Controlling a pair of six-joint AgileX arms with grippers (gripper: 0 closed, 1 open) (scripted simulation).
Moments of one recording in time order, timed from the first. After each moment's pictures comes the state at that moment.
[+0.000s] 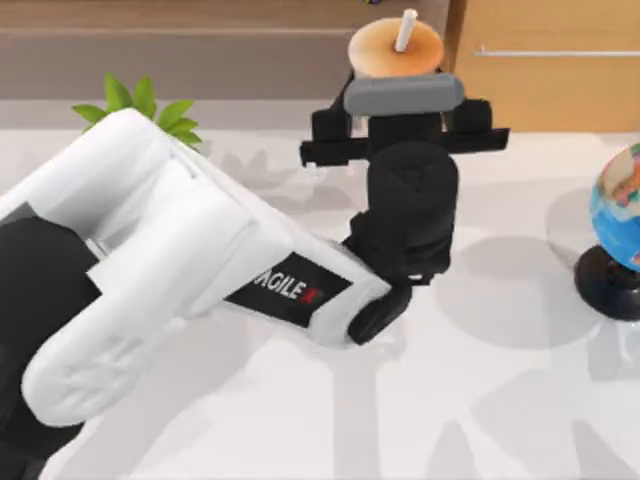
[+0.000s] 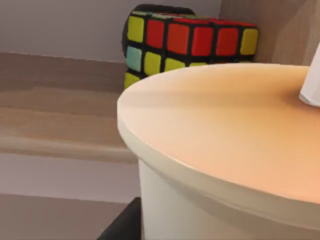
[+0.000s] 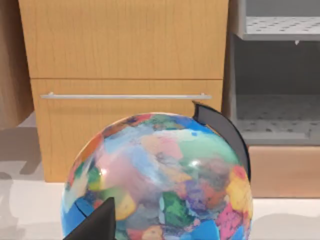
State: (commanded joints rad) left arm -0.87 2.28 1.27 1.14 -0.83 0.00; right arm 0.00 0.00 0.00 0.00 0.00 0.00
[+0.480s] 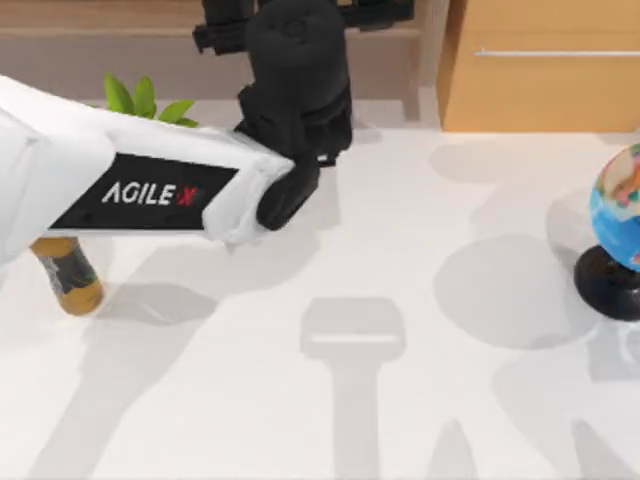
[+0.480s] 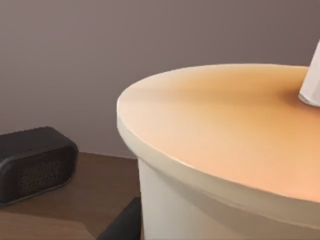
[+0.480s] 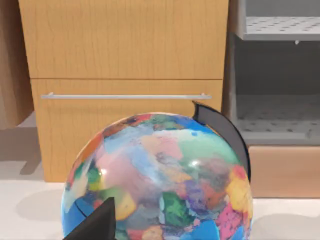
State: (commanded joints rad) left arm -0.67 2.04 1.25 0.95 -0.69 -0.01; right arm 0.00 0.00 0.00 0.00 0.00 0.00
